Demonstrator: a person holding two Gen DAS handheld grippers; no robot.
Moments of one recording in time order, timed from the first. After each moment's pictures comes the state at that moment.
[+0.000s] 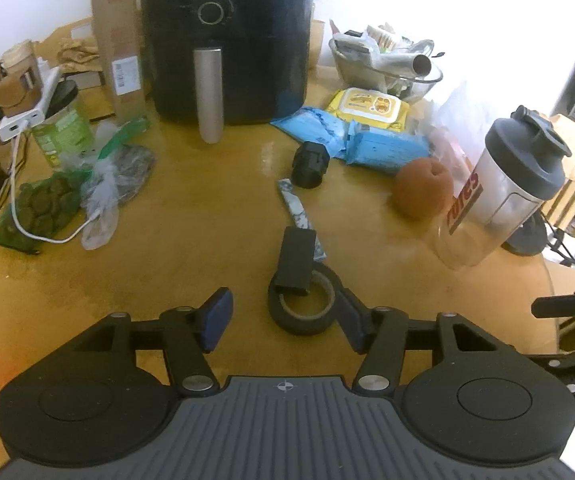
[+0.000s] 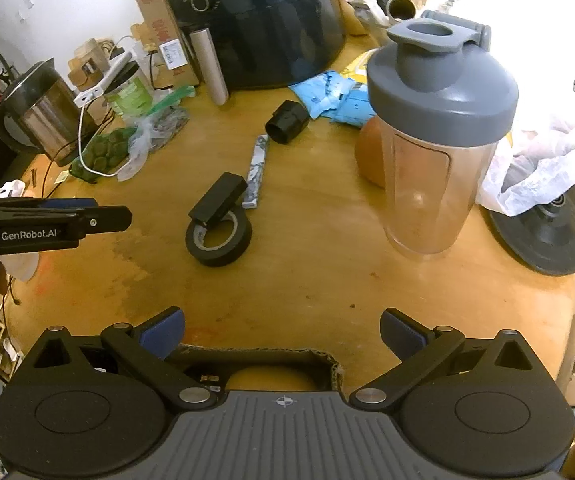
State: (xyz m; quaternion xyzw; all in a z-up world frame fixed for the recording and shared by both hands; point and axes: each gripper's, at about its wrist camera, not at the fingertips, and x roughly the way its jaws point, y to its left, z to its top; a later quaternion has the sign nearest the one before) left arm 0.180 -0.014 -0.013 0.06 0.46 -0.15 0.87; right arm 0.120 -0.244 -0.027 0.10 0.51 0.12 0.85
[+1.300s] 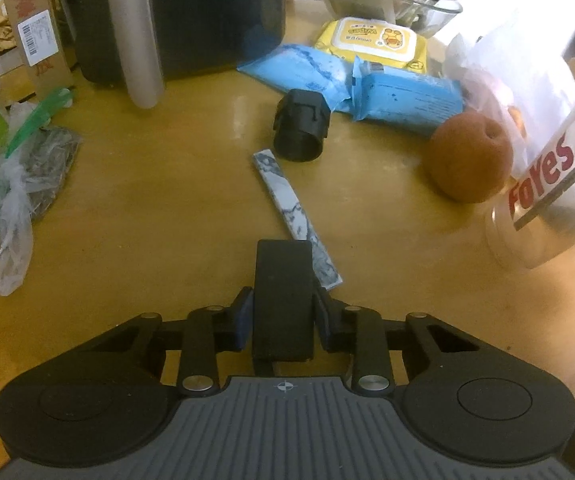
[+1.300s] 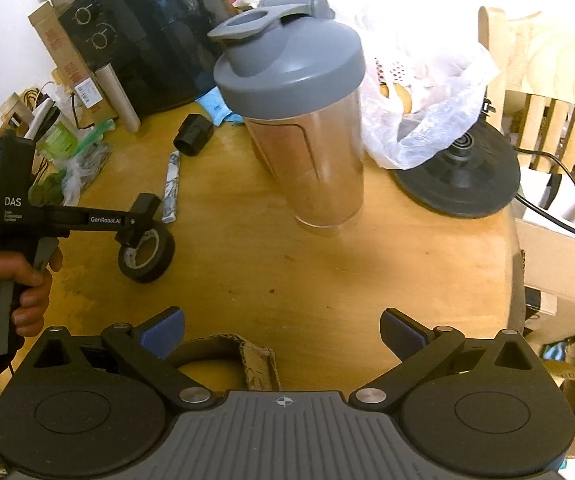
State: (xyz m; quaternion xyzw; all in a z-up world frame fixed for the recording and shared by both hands) left arm 0.272 -0.046 -0.094 0.09 0.52 -0.18 0.83; right arm 0.100 -0.294 -0.034 0.16 0.51 0.01 0.84
